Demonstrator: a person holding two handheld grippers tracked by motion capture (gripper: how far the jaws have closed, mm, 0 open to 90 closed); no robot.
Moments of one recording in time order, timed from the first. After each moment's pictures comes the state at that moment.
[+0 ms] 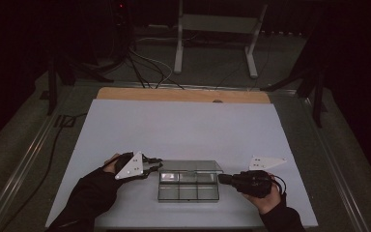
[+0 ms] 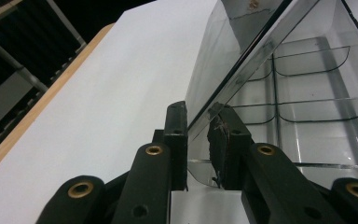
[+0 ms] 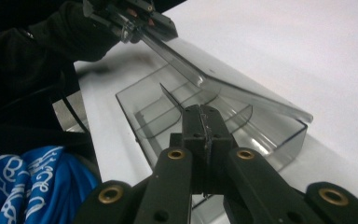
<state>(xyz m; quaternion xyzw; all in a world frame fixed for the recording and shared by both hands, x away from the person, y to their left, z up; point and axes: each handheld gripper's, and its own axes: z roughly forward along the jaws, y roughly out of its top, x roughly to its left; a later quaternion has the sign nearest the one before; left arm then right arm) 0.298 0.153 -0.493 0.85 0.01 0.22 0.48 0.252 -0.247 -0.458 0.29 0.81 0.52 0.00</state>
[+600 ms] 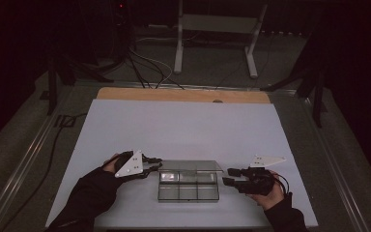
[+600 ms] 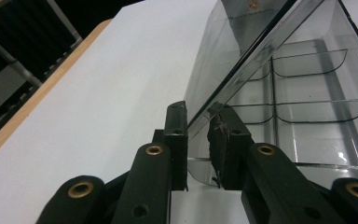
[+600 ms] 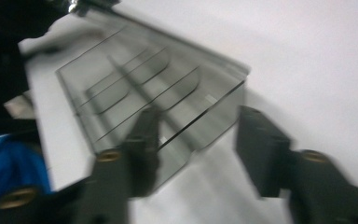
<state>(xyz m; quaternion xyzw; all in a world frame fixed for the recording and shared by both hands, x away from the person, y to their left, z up) 0.301 0.154 -0.492 0.86 0.02 0.20 0.48 0.267 -0.264 -0.482 0.34 0.81 0.47 0.04</state>
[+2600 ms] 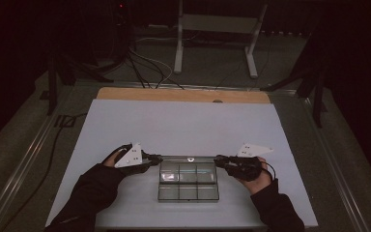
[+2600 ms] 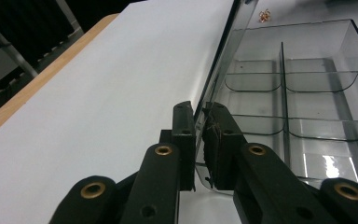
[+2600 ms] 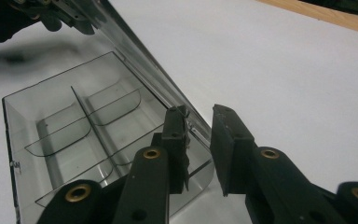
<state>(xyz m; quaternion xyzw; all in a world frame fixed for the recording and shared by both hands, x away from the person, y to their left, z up) 0.315 0.155 -0.488 0.85 0.06 0.17 0.49 0.300 -0.235 -0.476 0.30 0.82 0.48 0.11</state>
